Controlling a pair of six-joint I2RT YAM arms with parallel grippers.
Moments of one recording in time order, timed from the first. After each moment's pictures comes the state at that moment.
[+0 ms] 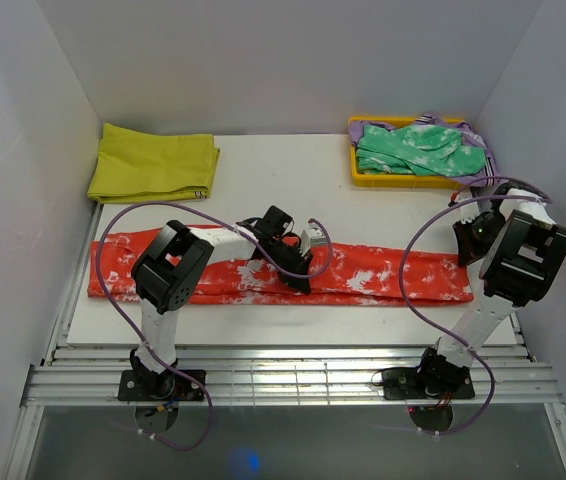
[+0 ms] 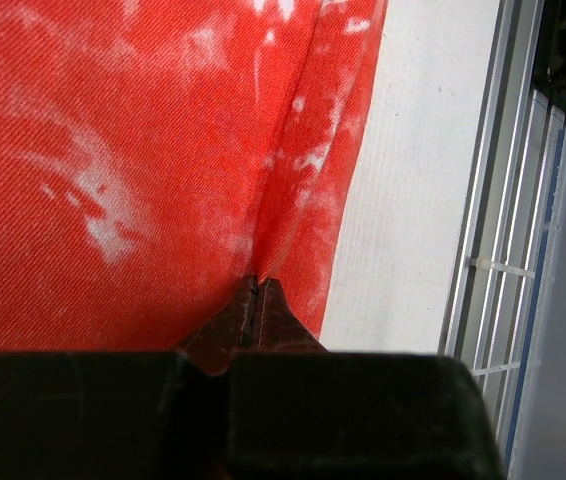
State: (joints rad) left arm -0.69 2.00 1.16 -0.25 0.82 0.23; right arm -0.45 1.93 1.40 -1.02 -0.26 -0.85
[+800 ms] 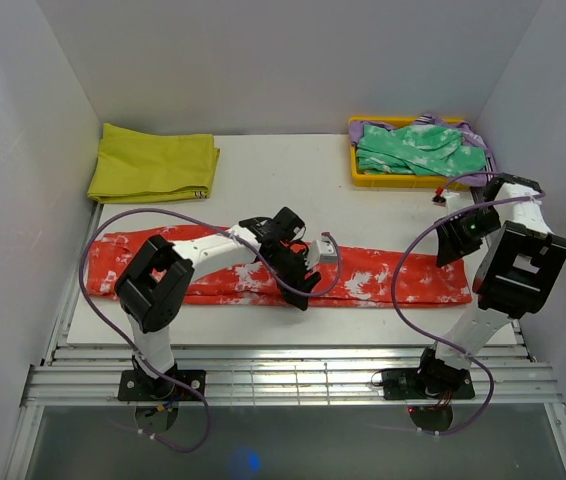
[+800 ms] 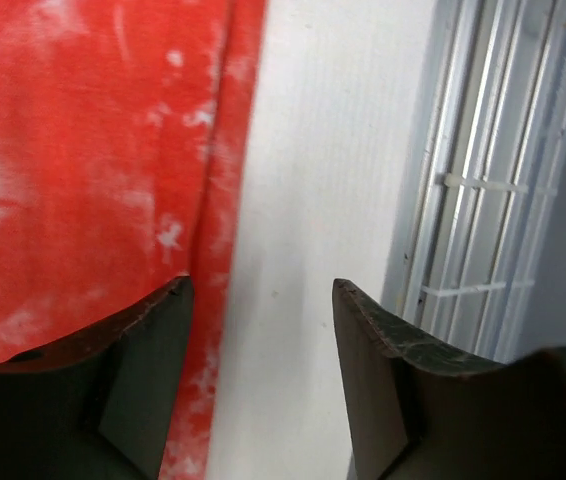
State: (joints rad) left arm -0.78 1.85 1.24 -0.56 0.67 0.39; right arm -0.38 1.80 1.41 -1.24 -0.45 -0.95
